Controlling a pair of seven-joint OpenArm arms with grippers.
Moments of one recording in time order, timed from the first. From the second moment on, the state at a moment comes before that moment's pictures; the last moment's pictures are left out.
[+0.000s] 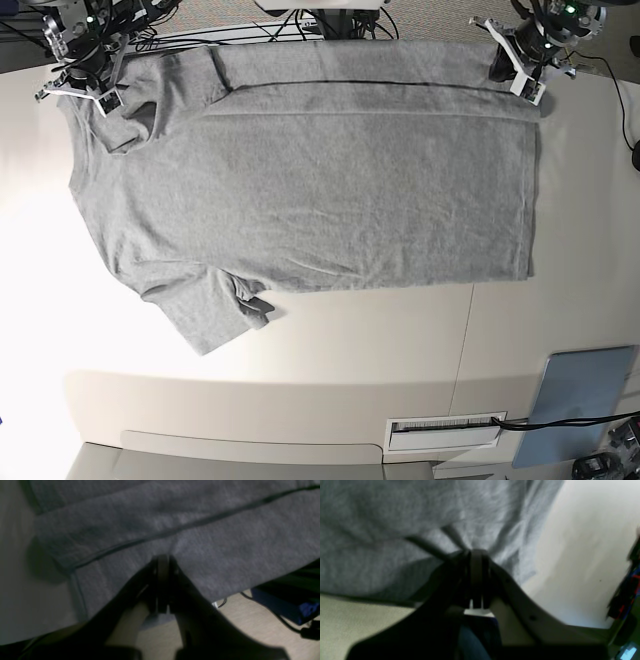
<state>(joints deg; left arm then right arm) 44.6 -21.4 -15.2 105.4 -18.5 -27.4 30.5 -45.5 36.8 6.6 107.2 -5.4 2.5 -36.8</state>
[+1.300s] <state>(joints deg) -19.1 -21.1 -15.6 52.3 -24.1 -21.1 40.2 -26.7 36.5 6.6 114.6 -7.5 -0.9 -40.2</state>
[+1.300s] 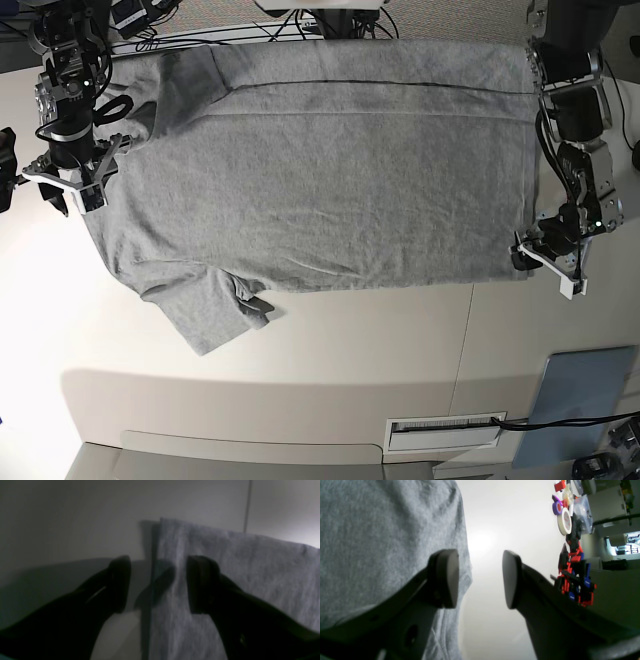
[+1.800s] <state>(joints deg) -21.5 -21.4 -4.9 51.0 -24.4 -21.2 41.0 -26.6 36.5 6.6 114.6 -8.9 -0.7 -38.3</state>
